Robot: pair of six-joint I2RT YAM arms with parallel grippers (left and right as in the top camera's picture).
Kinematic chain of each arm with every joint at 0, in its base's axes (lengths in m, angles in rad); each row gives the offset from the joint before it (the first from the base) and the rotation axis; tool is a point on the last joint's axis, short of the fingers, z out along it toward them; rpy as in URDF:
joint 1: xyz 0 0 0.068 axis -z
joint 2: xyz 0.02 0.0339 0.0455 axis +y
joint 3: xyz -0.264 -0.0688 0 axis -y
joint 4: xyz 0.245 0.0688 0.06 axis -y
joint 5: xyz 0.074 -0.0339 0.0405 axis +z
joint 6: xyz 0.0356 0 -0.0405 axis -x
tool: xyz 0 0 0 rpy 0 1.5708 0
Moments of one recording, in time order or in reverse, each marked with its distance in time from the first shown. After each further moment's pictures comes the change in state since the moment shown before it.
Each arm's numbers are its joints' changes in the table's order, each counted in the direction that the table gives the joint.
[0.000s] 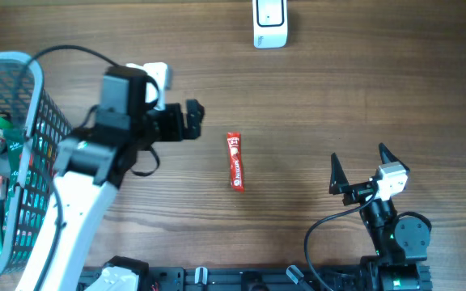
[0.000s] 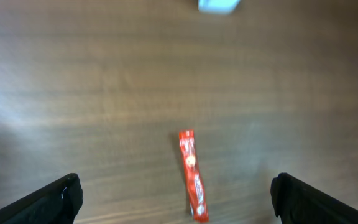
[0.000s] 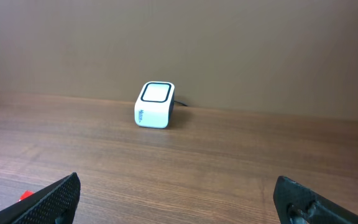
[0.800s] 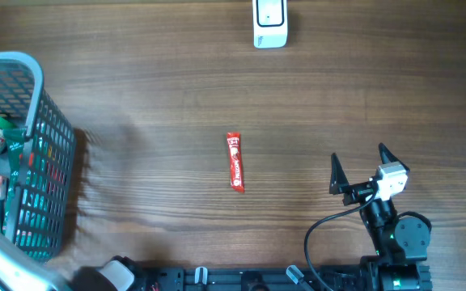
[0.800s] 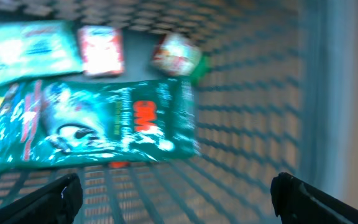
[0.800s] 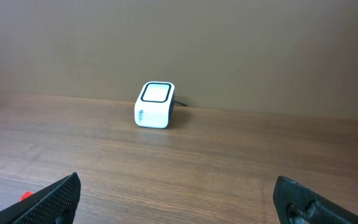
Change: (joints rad) left arm -1.105 0.160 0.481 -0.420 0.148 0.538; right arm 0.000 0.000 0.000 0.000 0.000 0.000
